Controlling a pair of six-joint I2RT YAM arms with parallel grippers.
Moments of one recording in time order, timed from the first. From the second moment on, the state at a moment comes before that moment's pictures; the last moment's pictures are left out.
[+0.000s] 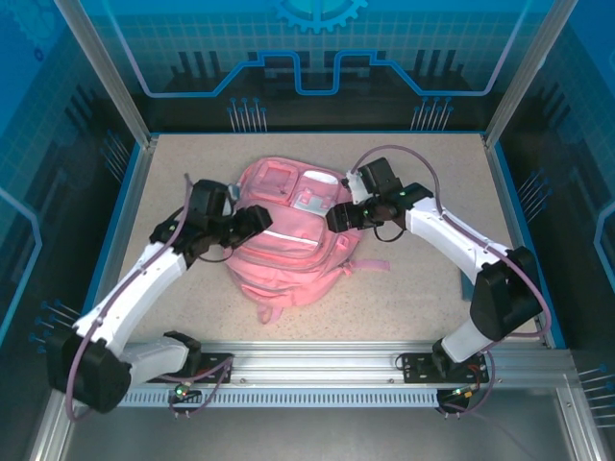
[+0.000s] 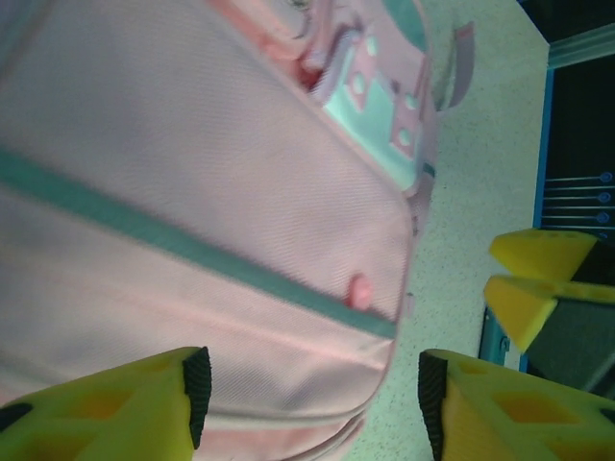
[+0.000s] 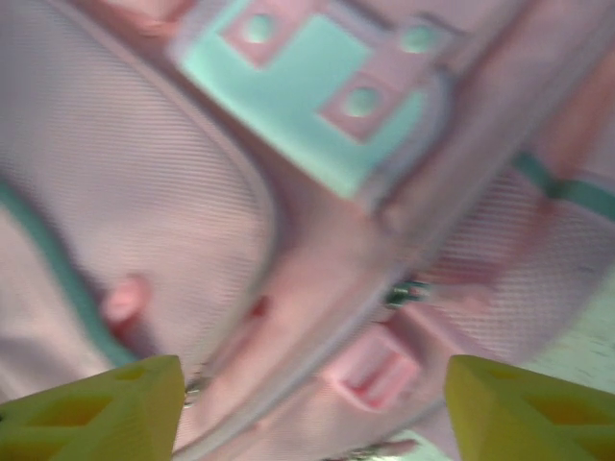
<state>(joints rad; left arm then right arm) -0.34 1.18 1.00 -0.60 0.29 -0.83 0.49 1.57 1.26 -0.66 -0.32 0.27</state>
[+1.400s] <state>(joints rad) -0.48 1.71 1.30 -0.62 -0.01 -0.80 0.56 1.65 1.11 -0.52 -0.68 0.12</state>
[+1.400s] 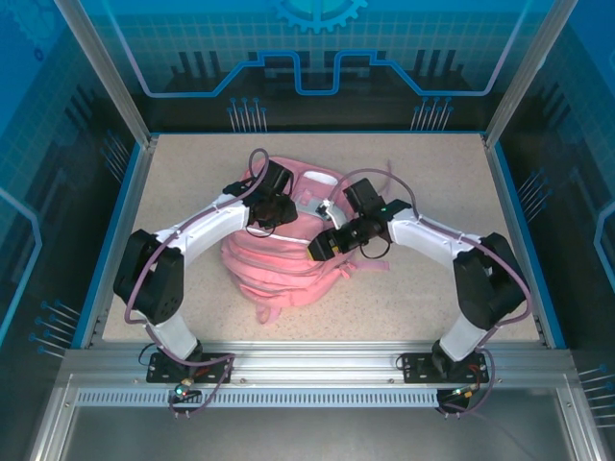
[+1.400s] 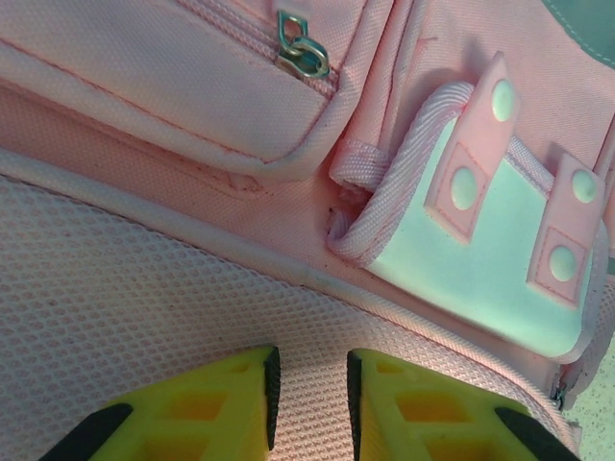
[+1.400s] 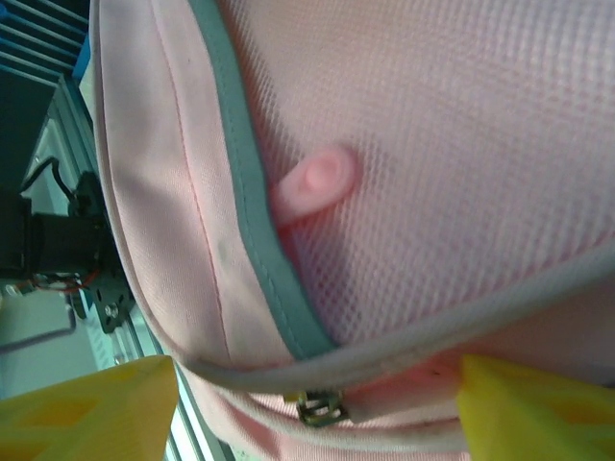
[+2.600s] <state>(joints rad) -0.48 1.75 1.31 -0.63 -0.02 -0.81 0.70 1.59 1.10 -0.56 -0.38 0.05</state>
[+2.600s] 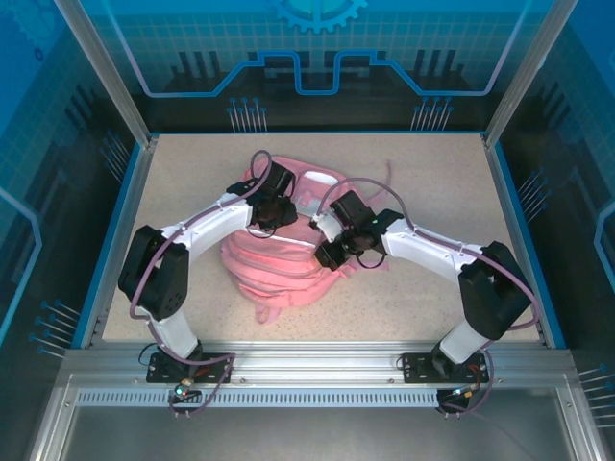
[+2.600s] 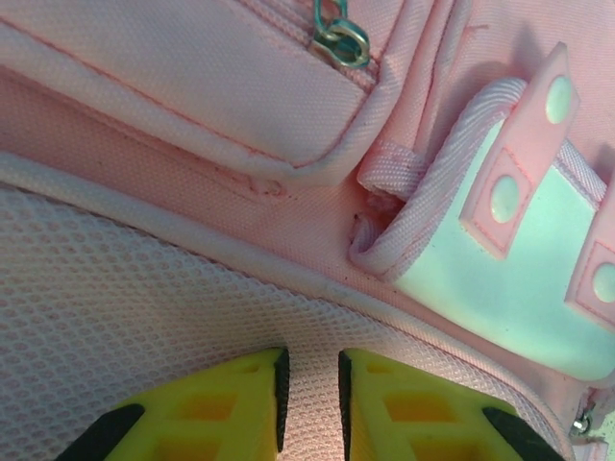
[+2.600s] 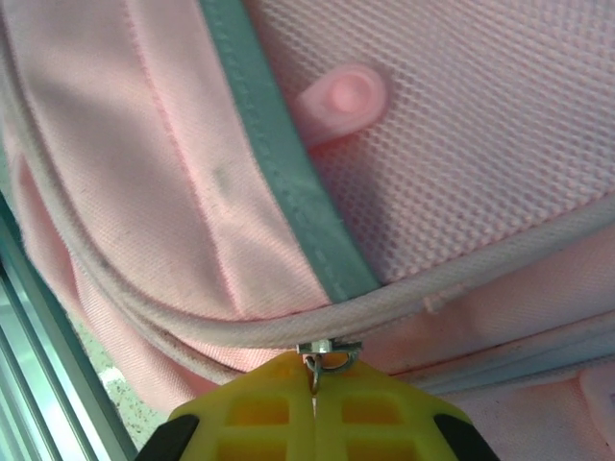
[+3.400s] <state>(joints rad) -0.52 1.49 1.26 -0.63 0.02 -0.88 0.52 1.25 0.88 -0.44 -0.43 0.47</state>
